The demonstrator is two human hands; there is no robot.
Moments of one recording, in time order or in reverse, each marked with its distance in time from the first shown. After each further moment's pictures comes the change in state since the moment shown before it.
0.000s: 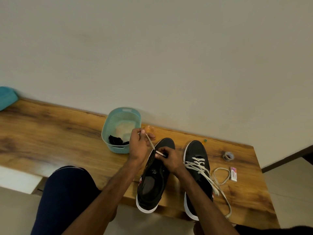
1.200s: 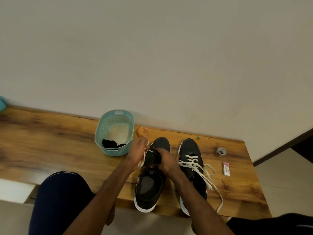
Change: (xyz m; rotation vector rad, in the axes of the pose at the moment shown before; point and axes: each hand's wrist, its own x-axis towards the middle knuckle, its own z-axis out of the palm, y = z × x) left_hand -0.009 0.010 0.002 0.240 -0.310 -0.295; right_hand -0.005 0.006 0.000 -0.195 -0.018 -0.089
